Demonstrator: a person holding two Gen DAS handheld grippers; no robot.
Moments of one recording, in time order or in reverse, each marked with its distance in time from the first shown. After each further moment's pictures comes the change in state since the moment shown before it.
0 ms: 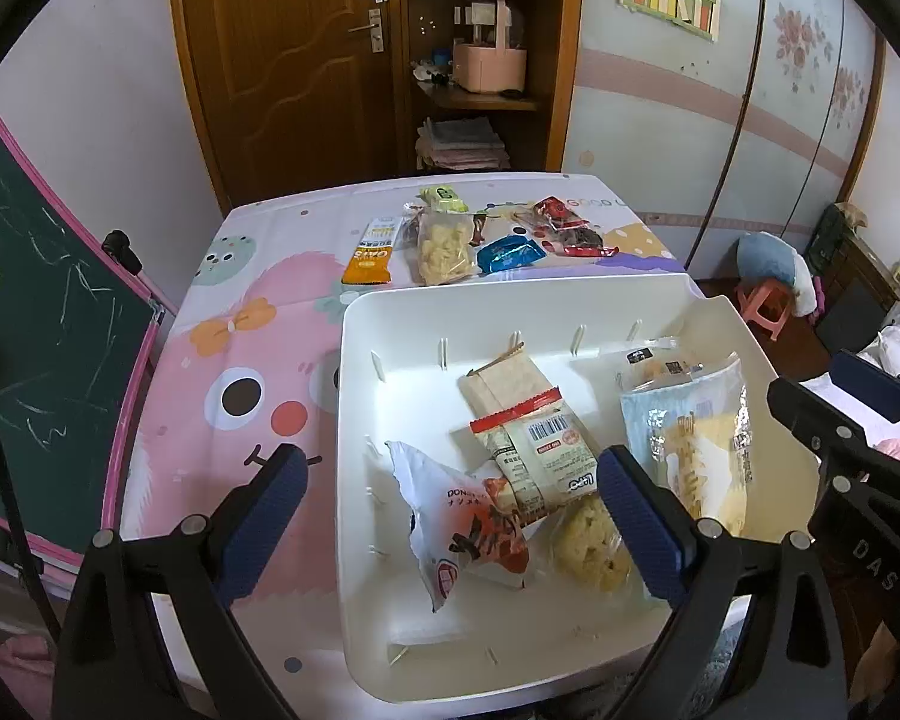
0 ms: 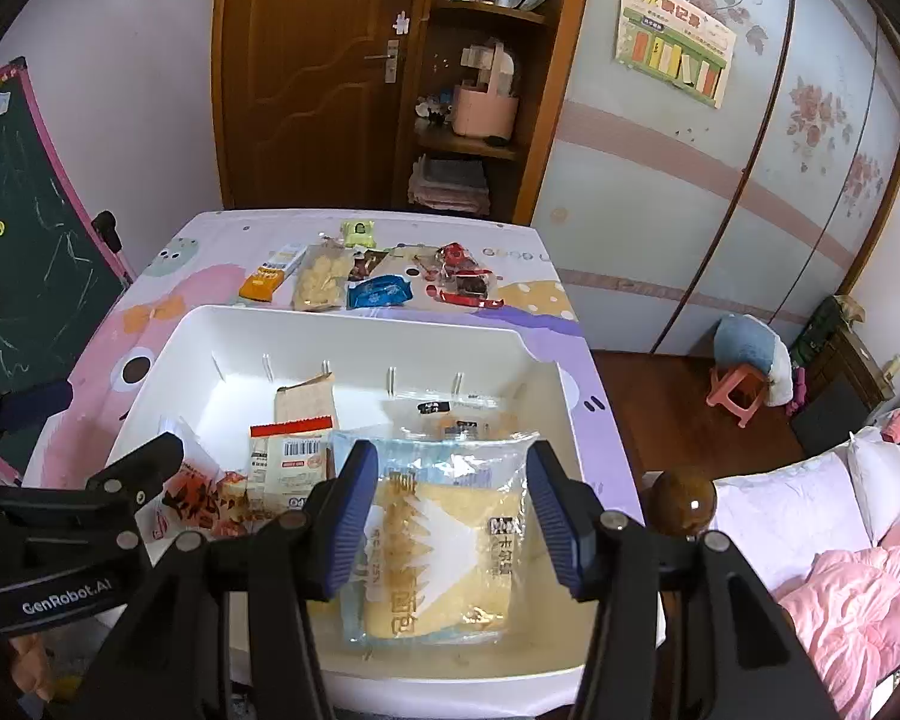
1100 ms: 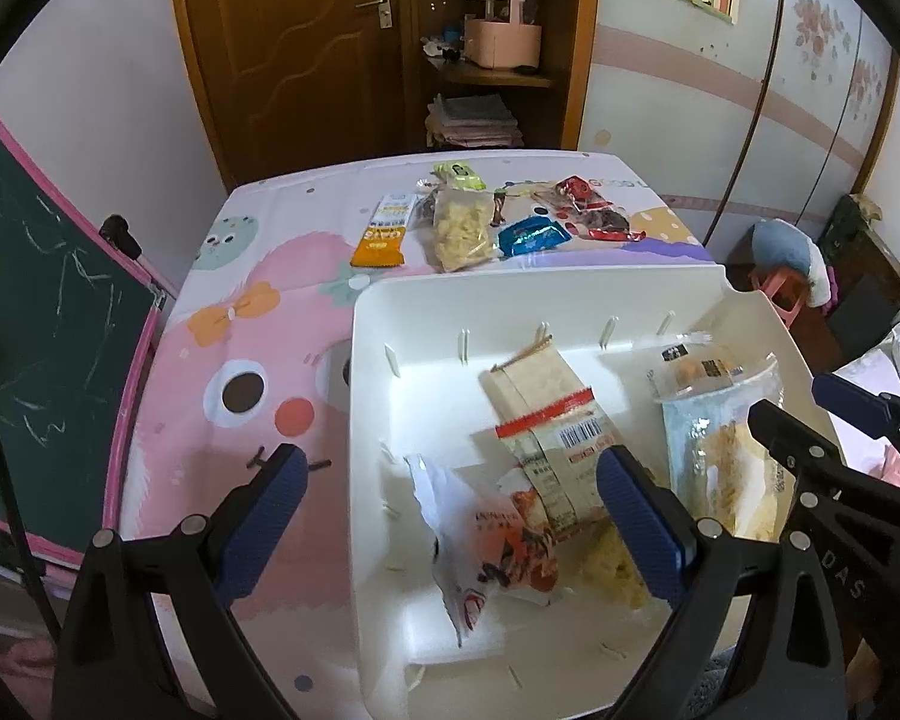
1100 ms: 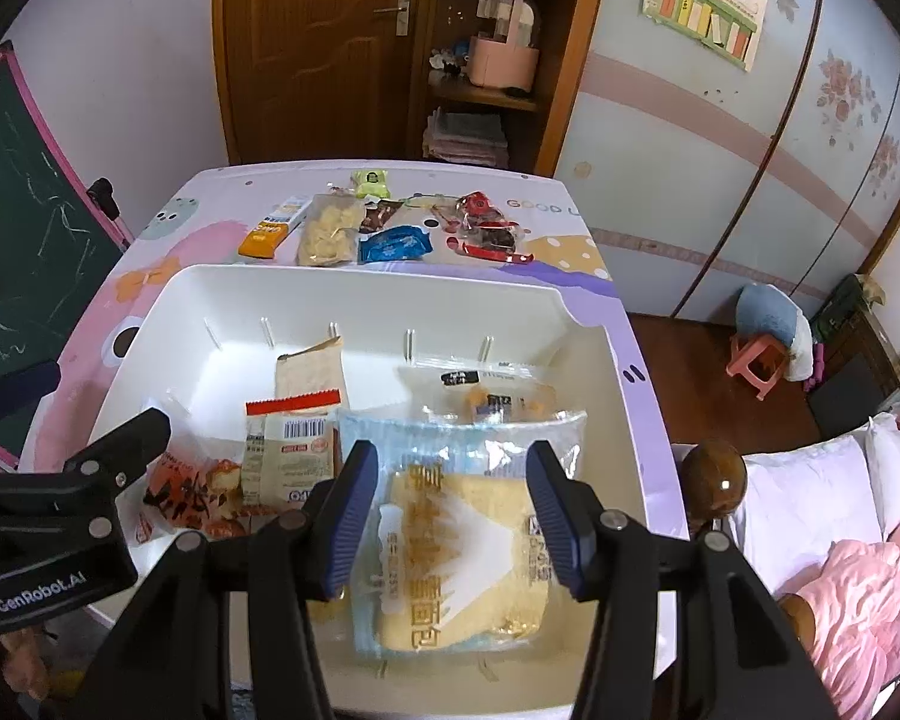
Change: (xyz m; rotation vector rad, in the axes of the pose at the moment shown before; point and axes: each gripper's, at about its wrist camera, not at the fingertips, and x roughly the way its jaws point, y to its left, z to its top) left arm 0.029 0.010 0.013 -0.008 0.056 0.027; right arm 0.046 0.012 0.002 -0.008 0.115 0.032
